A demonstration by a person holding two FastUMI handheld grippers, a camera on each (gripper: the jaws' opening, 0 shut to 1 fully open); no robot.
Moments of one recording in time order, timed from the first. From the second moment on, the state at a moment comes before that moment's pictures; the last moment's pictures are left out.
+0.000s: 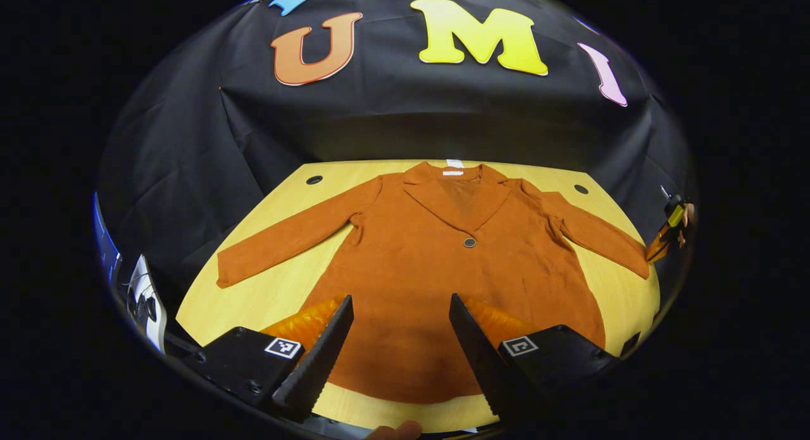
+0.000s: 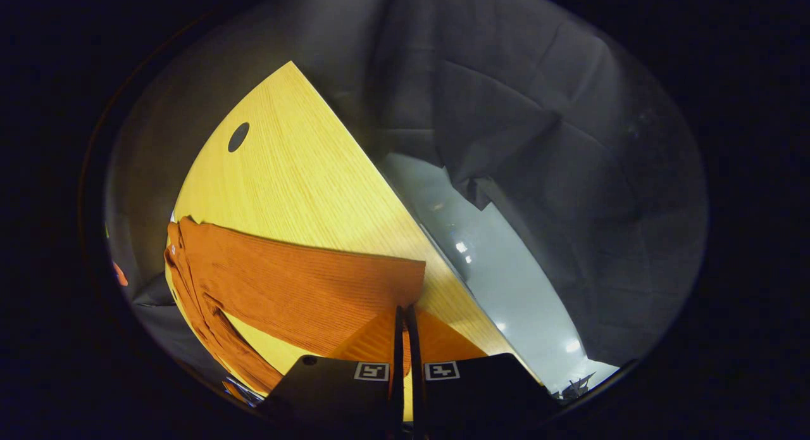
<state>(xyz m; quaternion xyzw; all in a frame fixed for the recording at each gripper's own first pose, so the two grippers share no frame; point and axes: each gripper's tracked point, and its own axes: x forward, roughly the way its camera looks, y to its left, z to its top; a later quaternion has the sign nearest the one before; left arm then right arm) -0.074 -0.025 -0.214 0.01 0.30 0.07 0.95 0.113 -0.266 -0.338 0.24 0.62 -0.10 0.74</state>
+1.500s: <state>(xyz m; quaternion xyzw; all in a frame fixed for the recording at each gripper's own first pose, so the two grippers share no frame) -0.081 0.199 -0.272 -0.07 0.32 0.07 0.94 0.177 0.380 -0.170 0.08 0.56 0.19 0.80</state>
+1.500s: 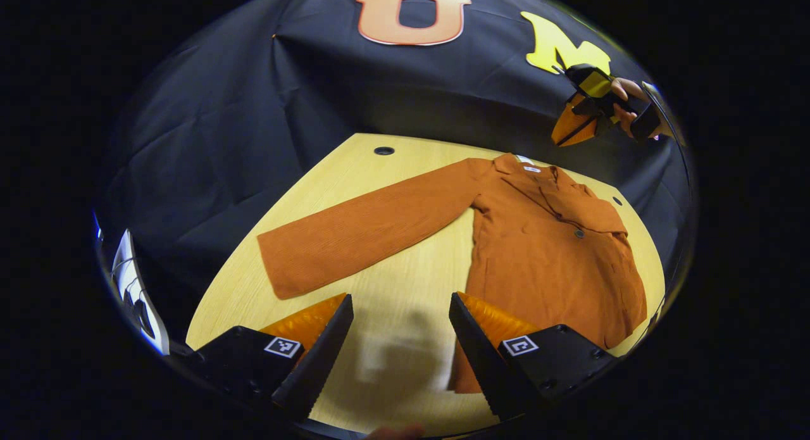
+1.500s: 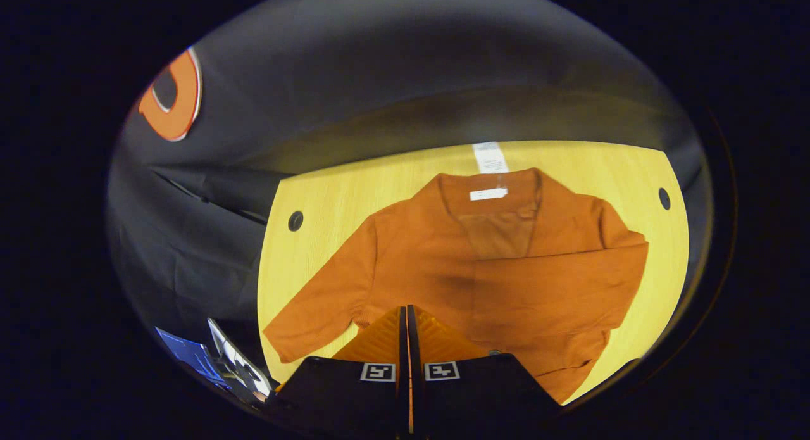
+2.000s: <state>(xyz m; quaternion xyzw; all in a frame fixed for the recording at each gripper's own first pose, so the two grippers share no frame) -0.079 0.280 -0.299 -0.10 0.37 0.16 0.91 0.173 0.421 -0.225 0.10 0.61 0.19 0.76</state>
